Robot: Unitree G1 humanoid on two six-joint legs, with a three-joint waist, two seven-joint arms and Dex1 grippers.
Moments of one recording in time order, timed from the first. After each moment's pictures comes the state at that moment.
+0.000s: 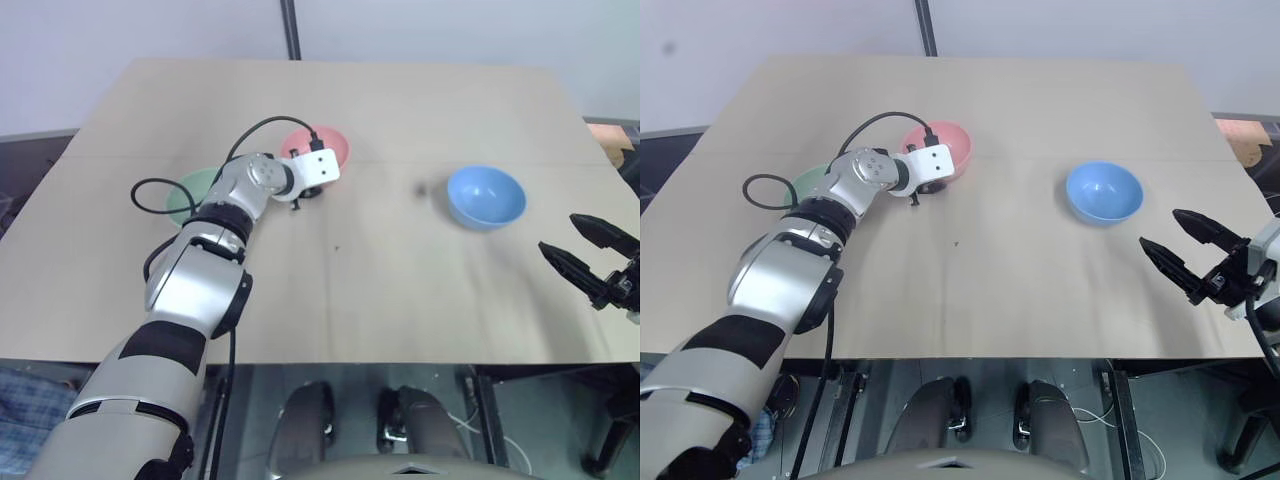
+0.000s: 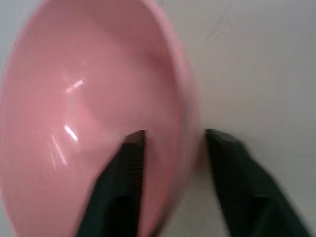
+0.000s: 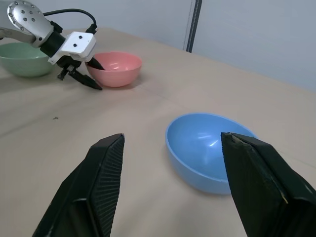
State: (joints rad) left arm -1.26 0.39 -0.37 1.28 0.43 -0.18 -0.69; right arm 0.19 -0.70 -0.57 -0.41 0.69 0.26 0.86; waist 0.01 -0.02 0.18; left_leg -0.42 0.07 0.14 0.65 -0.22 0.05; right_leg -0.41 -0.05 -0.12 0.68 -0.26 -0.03
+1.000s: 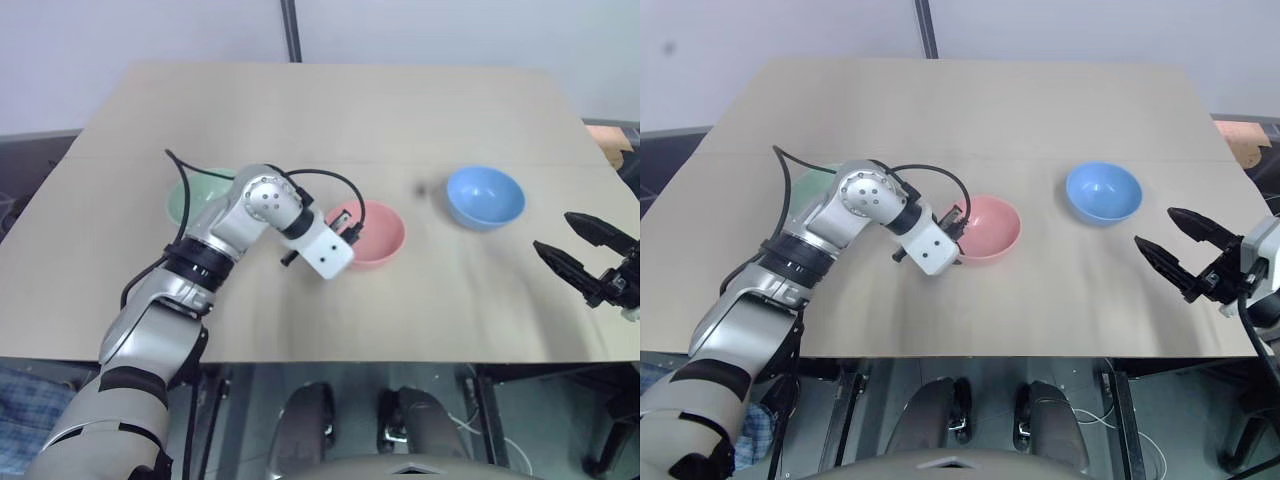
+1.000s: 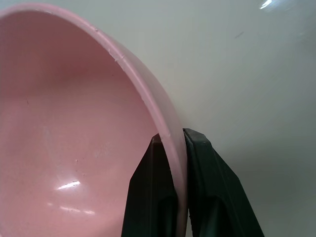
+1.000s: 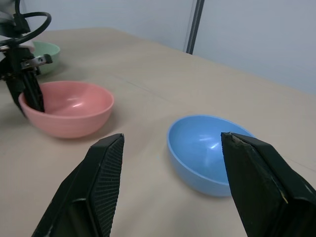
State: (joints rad) left arm -0.95 0.59 -0.51 0.39 0.25 -0.48 -1.52; right arm 0.17 -0.69 -0.55 -0.41 0.67 0.26 0.86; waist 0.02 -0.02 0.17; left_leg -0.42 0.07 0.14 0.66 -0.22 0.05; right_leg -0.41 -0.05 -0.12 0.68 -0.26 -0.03
